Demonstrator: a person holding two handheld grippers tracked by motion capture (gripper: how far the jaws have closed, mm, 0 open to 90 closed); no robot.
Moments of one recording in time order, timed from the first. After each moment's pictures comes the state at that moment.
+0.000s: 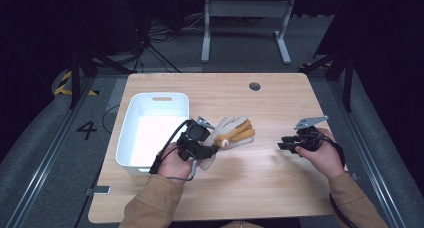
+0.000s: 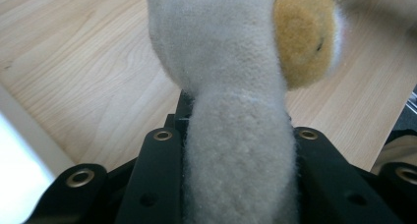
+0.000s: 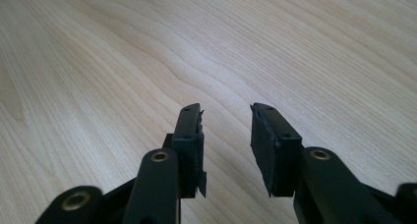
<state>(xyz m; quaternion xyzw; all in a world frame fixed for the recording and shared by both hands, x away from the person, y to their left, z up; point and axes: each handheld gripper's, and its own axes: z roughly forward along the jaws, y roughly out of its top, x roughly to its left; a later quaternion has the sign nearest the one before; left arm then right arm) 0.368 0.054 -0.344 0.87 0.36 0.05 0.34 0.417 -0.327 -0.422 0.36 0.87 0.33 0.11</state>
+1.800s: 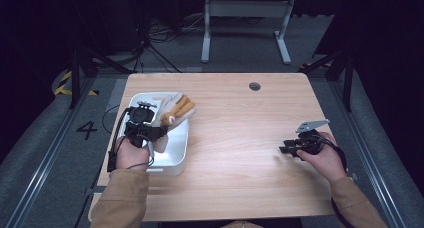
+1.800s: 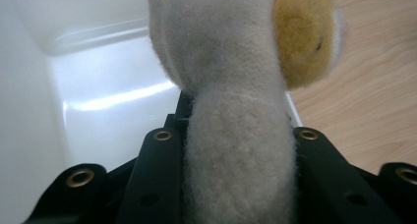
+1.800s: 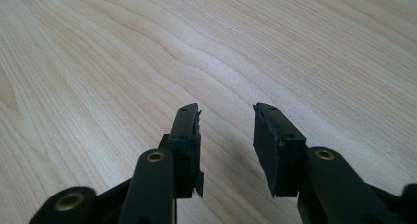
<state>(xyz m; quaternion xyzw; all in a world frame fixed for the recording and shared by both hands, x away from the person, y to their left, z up) 0.391 0.167 -0.330 0.76 0.56 0.11 0.31 0.411 -0.333 -0.432 0.37 0.86 0.33 0.10</state>
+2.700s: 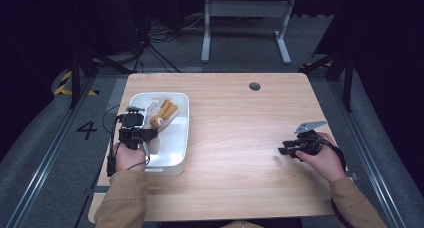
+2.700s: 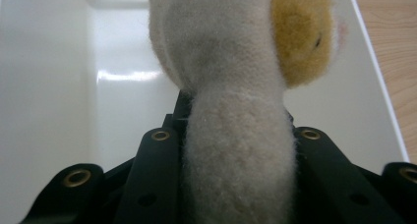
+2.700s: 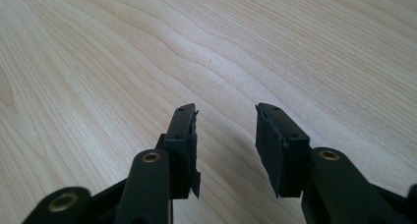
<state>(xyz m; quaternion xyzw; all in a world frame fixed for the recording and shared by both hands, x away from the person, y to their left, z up) 0.406 0.192 -0.369 0.70 0.64 0.10 0.30 0.412 -0.331 -0.436 0.38 0.86 0.32 0.09</state>
